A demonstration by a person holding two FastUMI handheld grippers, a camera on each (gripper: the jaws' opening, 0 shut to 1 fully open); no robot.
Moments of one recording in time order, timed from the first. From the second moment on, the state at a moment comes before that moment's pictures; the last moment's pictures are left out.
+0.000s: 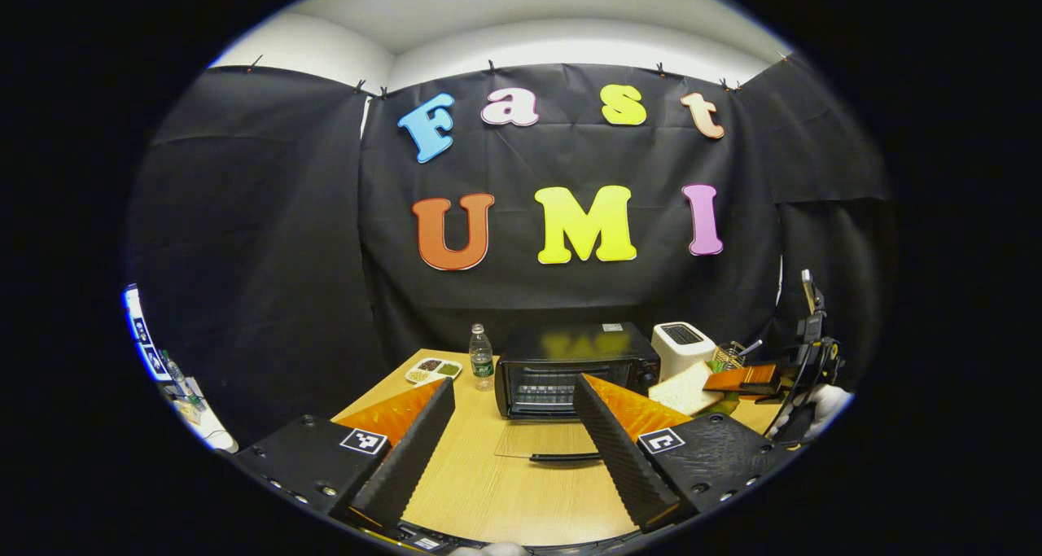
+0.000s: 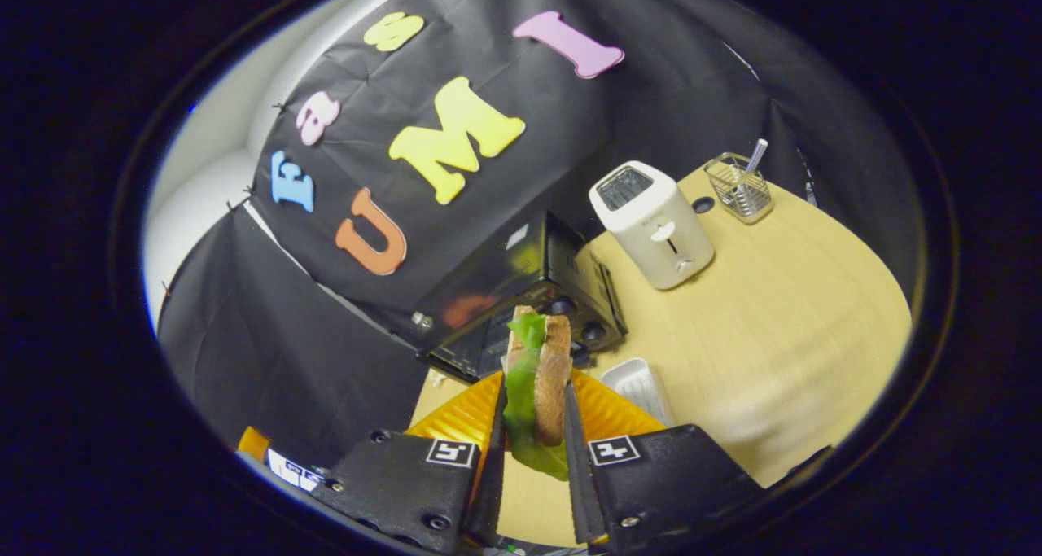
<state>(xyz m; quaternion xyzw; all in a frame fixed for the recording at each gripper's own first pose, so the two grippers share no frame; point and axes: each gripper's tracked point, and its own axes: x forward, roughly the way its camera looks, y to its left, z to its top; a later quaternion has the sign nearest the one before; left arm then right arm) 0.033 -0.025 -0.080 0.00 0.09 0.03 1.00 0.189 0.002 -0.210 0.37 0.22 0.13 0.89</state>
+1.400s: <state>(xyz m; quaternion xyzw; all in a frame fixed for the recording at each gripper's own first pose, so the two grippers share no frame) 0.027 0.063 -0.154 0.04 0.17 -0.03 0.98 0.373 0.201 -0.324 0.59 0.13 -0.05 0.80</state>
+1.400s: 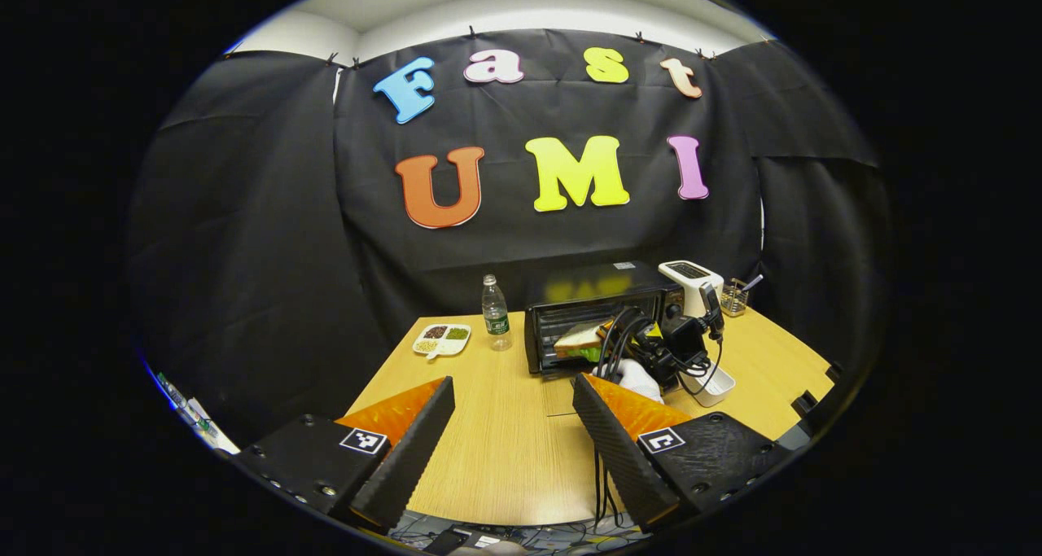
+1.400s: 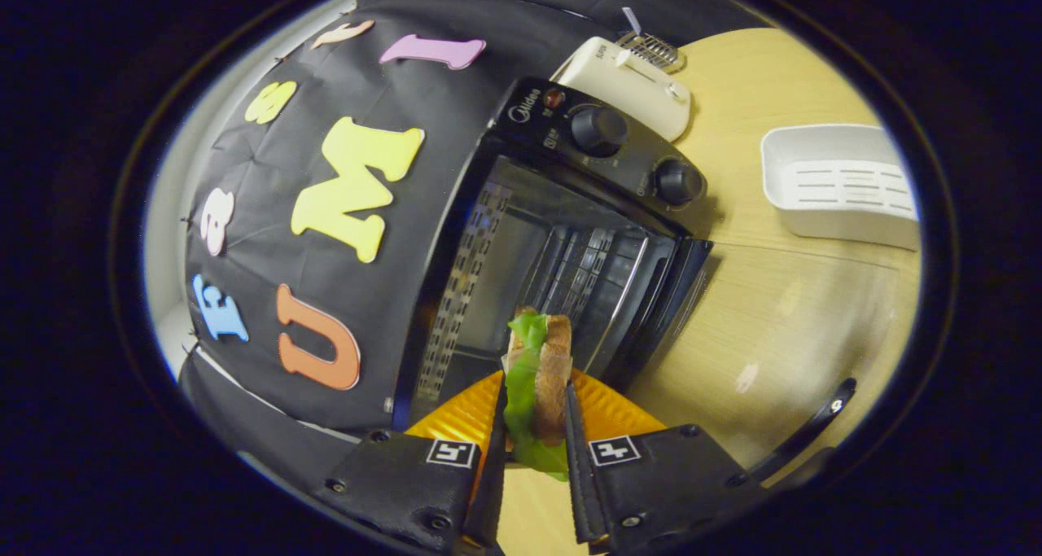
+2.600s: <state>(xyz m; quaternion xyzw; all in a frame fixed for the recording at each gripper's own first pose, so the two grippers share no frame) 0.043 0.059 -0.132 0.01 0.14 -0.01 0.99 0.306 0.145 -0.277 0.27 0.19 -0.03 0.94</state>
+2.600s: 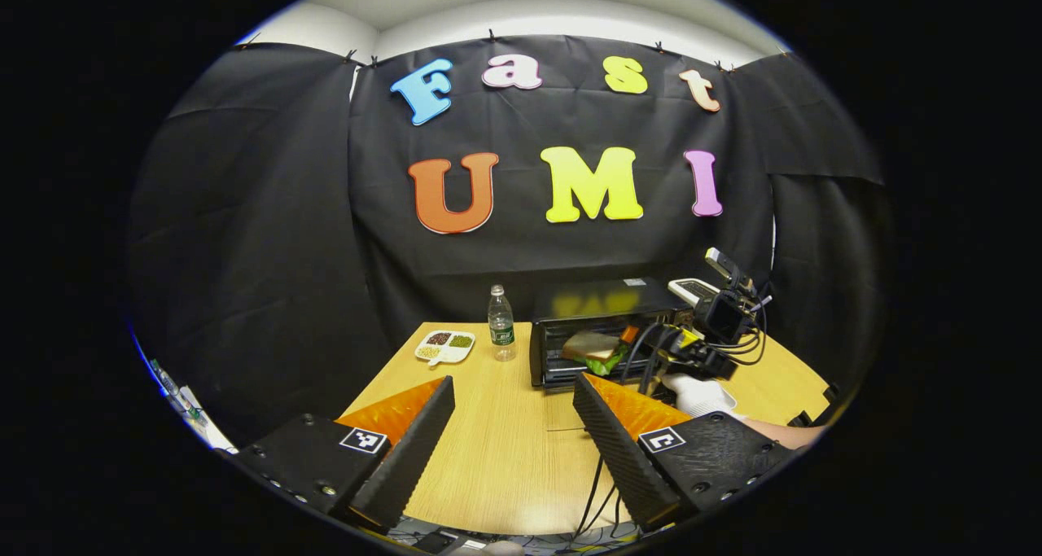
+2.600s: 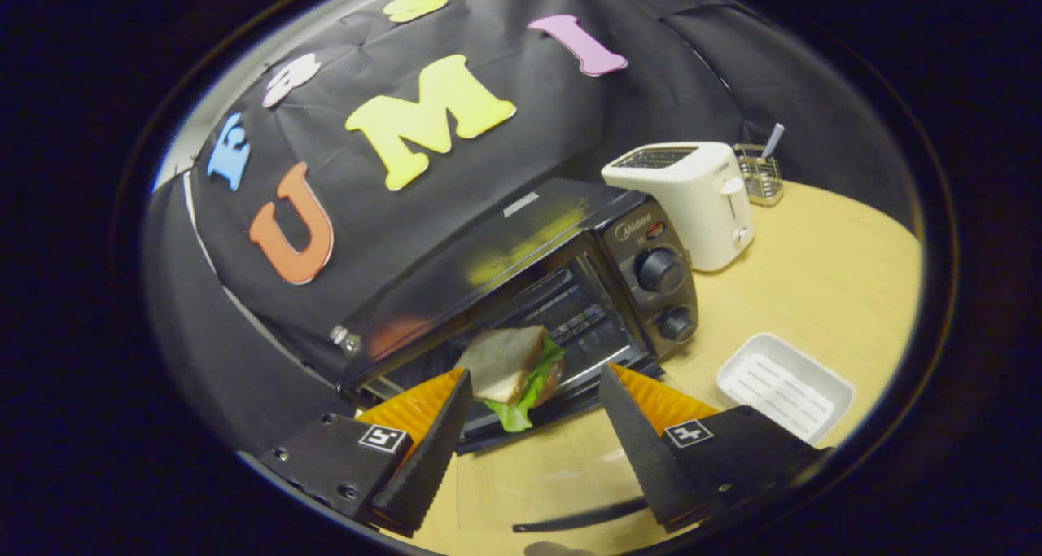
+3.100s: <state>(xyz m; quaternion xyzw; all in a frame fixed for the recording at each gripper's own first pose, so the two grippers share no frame) 0.049 0.046 -0.118 0.00 0.11 0.01 0.99 0.169 0.037 -0.113 0.03 0.09 0.01 1.00</state>
